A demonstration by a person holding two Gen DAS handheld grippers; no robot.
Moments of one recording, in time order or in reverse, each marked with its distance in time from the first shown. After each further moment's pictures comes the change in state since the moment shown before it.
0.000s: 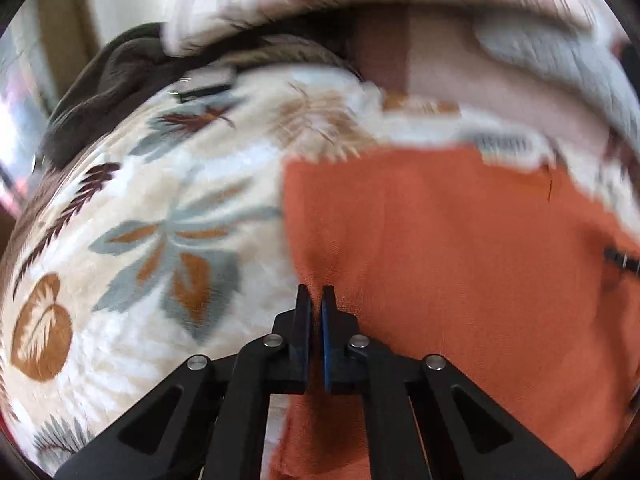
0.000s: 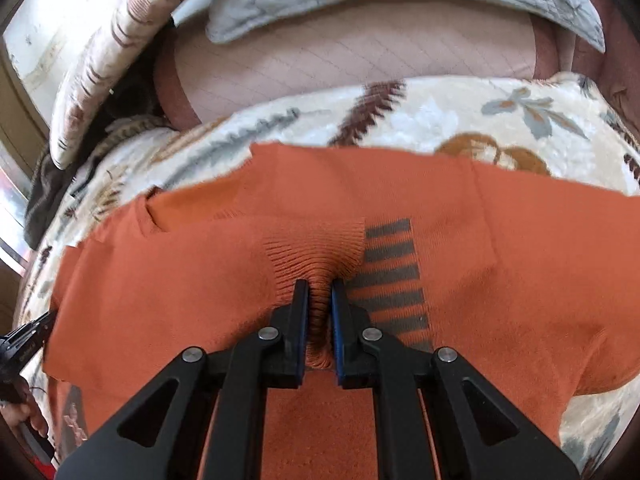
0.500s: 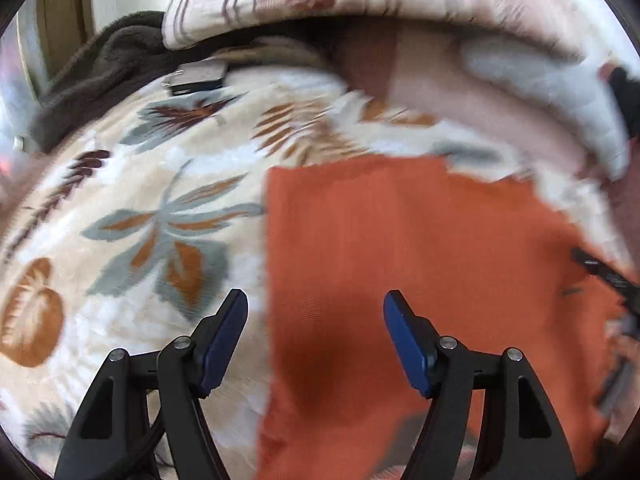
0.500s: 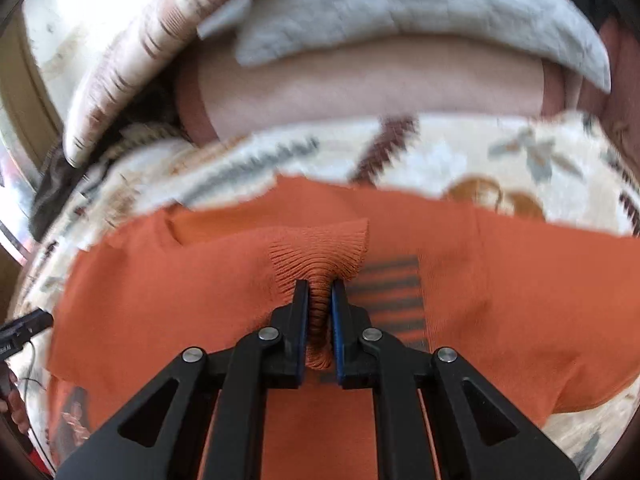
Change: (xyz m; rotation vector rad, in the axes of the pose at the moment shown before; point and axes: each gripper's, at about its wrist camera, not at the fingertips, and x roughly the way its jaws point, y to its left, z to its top) left arm -0.009 -0.007 0.001 0.022 0.070 -0.017; right arm 0.001 0.010 0.004 -0.063 -0.018 -0.025
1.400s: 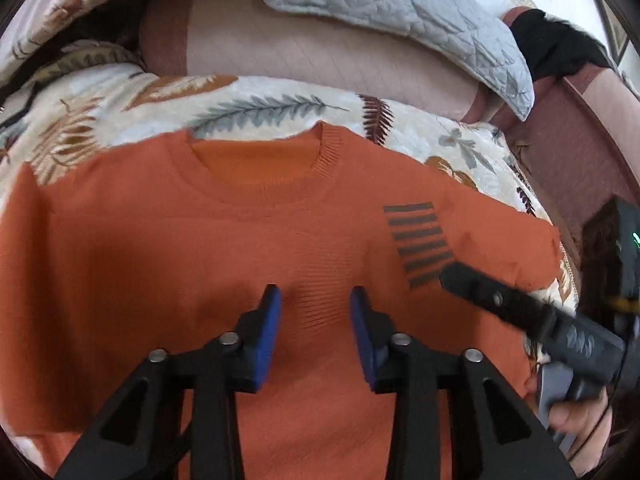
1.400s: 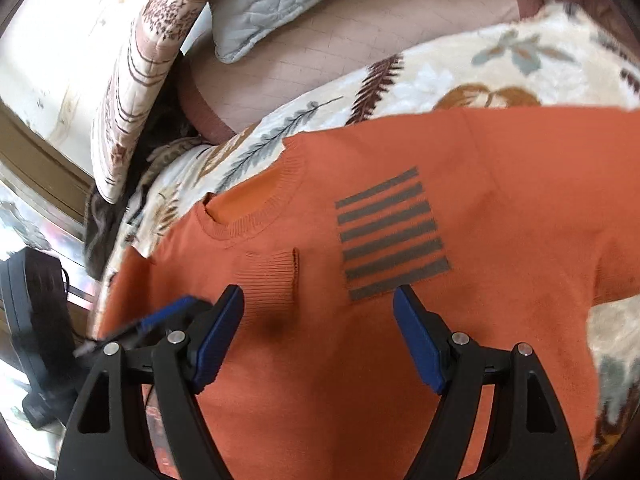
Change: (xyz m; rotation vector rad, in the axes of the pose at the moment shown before) left arm -0.004 -0.173 0.007 0.159 0.081 -0.440; right arm -0.030 -0.018 -0.029 0.279 0.093 0.249
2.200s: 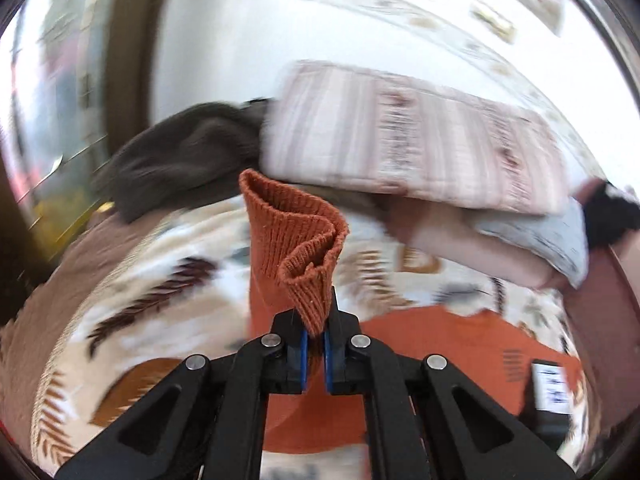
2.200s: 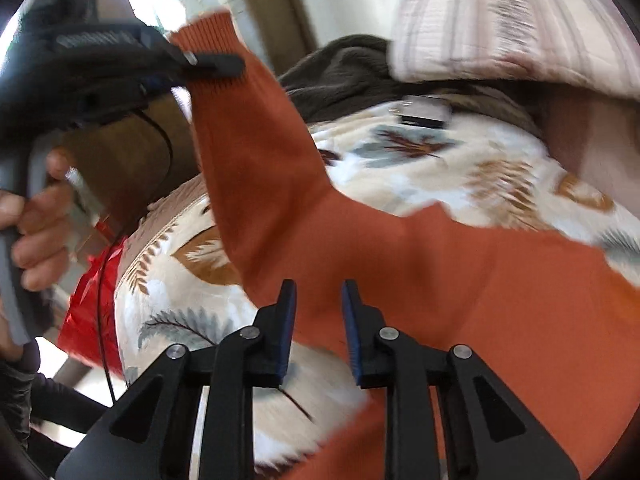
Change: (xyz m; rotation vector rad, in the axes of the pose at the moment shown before) left arm -0.281 0.252 0.014 -0.243 -0.391 0.231; right arm 0.078 0.332 -0.115 -0.759 0.141 0.254
